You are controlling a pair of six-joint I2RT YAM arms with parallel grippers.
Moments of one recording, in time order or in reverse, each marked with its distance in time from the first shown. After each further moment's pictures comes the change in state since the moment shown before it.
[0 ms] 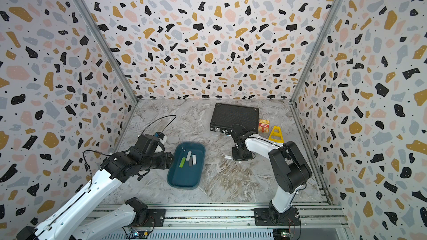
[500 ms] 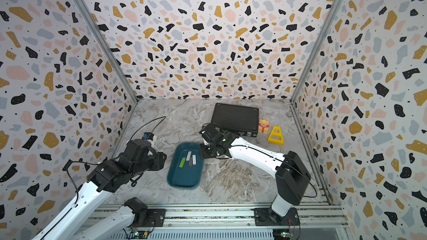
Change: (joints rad) left arm 0.000 -0.142 -0.009 -0.023 -0.145 -0.023; right arm 0.423 0.007 0.325 0.111 -0.153 0.186
